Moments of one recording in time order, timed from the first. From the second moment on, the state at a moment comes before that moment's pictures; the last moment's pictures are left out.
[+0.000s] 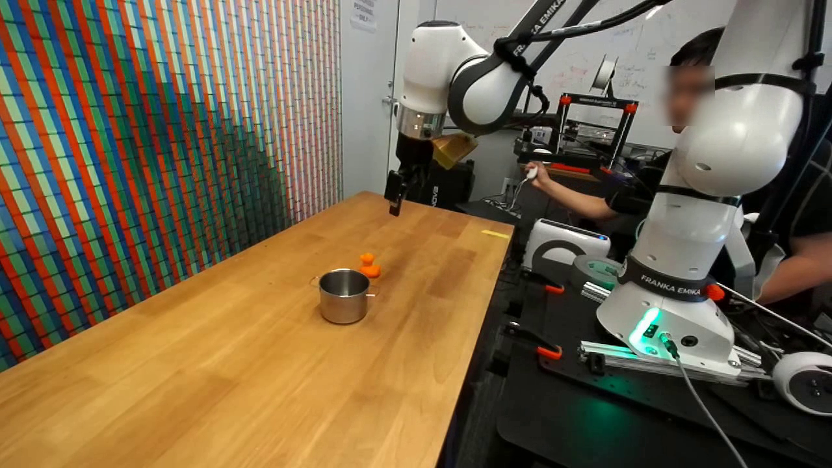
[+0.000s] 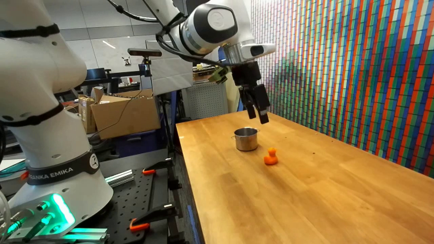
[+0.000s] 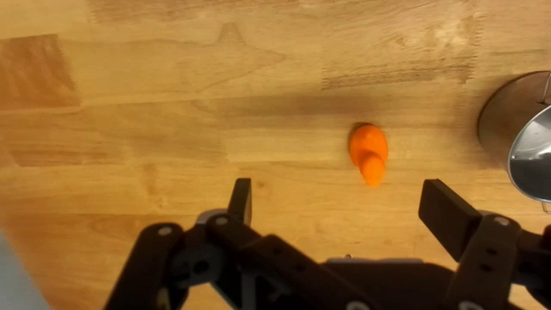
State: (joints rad) arm -0.16 0.02 0.23 -2.50 -0.36 2.65 0.40
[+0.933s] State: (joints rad) arm 0.20 0.50 -0.06 -2.21 -0.34 2.79 0.50
